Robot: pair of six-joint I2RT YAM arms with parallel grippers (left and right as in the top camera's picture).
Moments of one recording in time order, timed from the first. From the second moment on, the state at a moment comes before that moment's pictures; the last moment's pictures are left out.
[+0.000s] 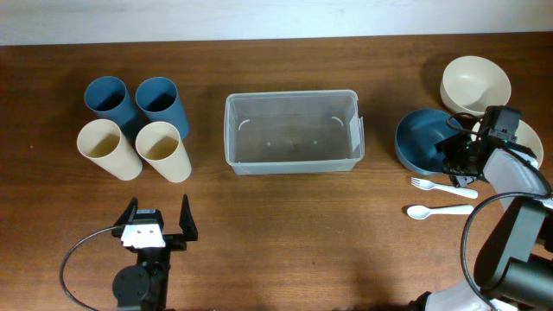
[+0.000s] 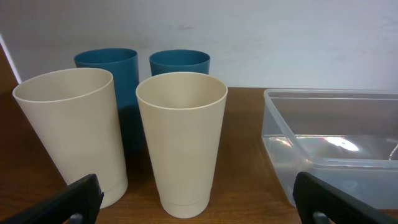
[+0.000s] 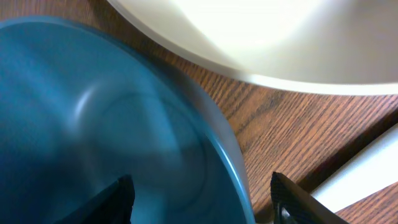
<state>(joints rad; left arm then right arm) 0.02 0.01 0.01 -0.08 0.00 -0.03 -0.41 1.76 1.07 -0.50 -0.13 0.78</state>
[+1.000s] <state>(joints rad) 0.02 0.01 0.01 -0.08 0.00 -0.03 -0.41 1.83 1.07 -0.49 -0.13 0.78</state>
